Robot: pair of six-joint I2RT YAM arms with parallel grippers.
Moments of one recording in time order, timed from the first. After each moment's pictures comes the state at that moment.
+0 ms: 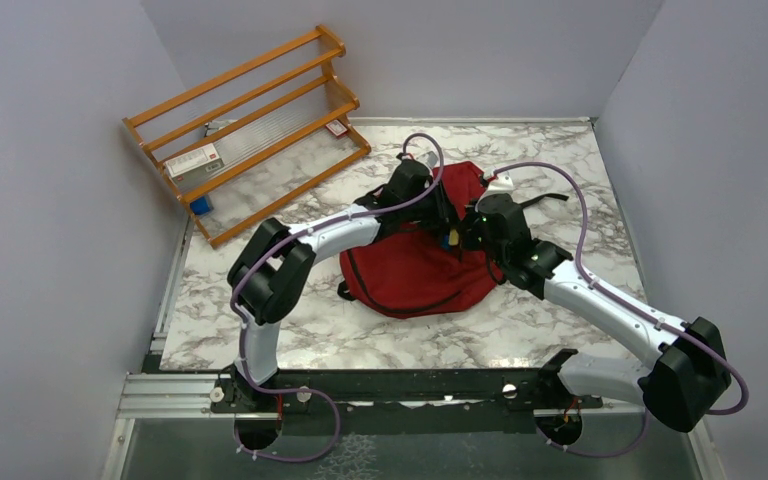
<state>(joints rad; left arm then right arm) -0.74 1.93 1.38 0.04 0.27 -0.87 0.65 1.17 0.82 -0.17 0.32 0.42</state>
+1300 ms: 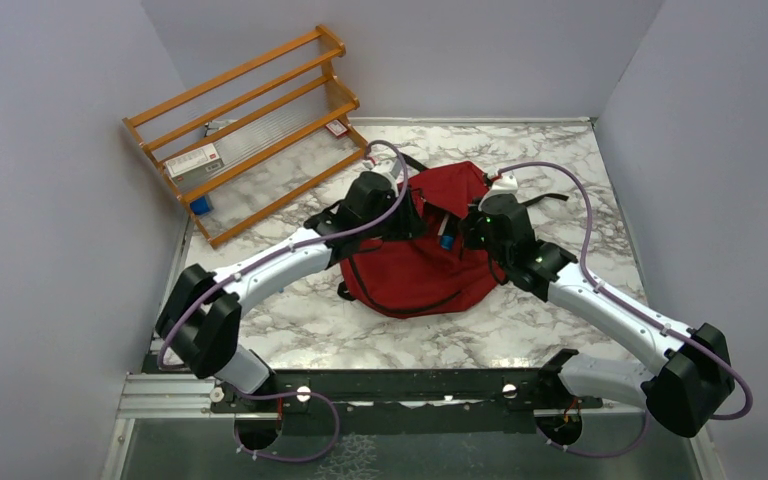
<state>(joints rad) -0.74 1.54 1.10 -0.08 0.12 -0.69 0.65 1.14 0.82 -0.17 0.34 0.42</state>
